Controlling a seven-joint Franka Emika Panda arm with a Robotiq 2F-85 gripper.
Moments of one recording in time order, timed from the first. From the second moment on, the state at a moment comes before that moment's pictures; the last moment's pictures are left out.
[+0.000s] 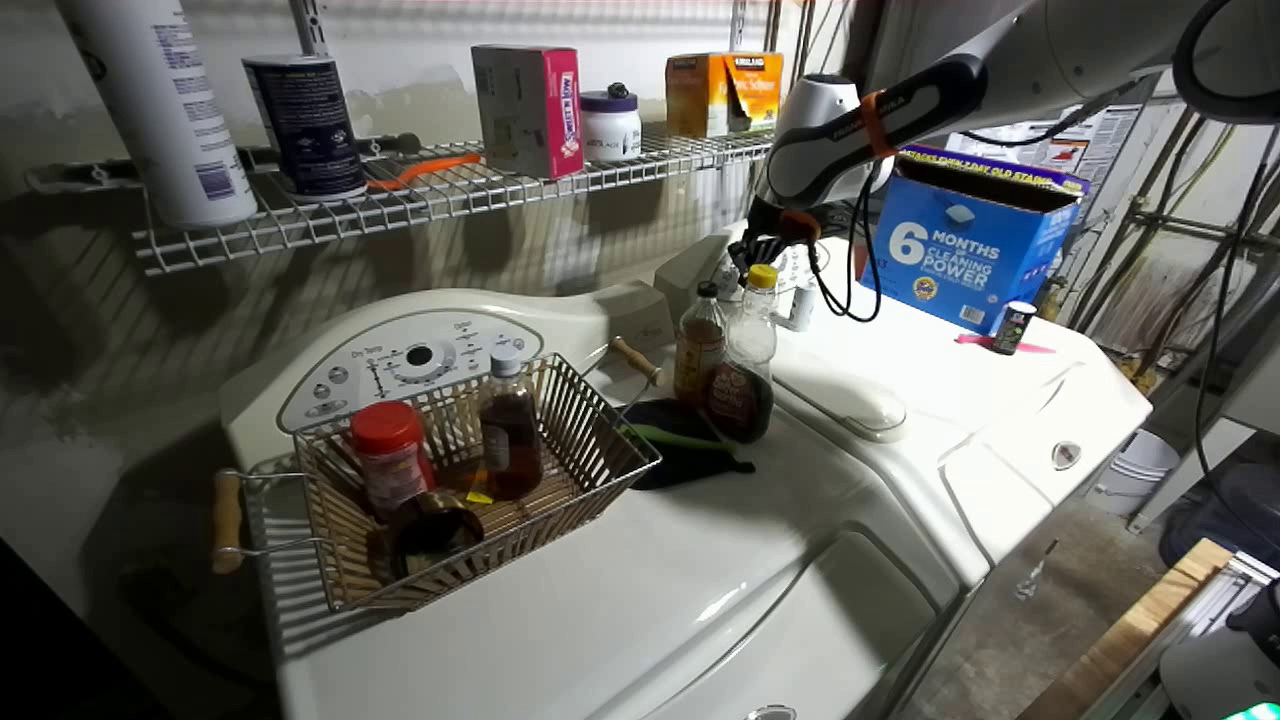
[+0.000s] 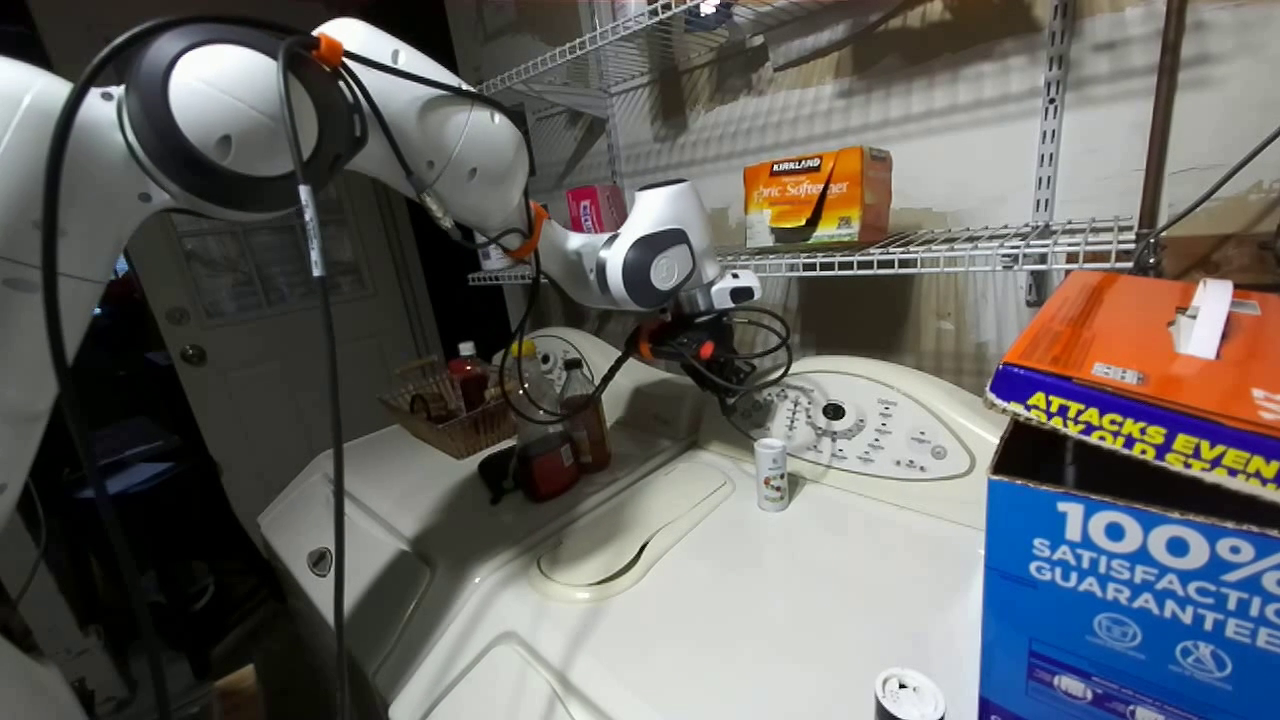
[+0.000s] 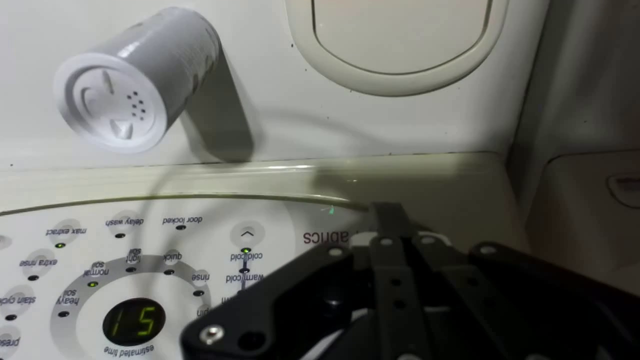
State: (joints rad) arm 0.00 0.60 0.04 -1.58 -0.05 2.46 0.03
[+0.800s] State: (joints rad) arm 0.00 0.73 0.04 -1.41 -0.05 2.43 0.03
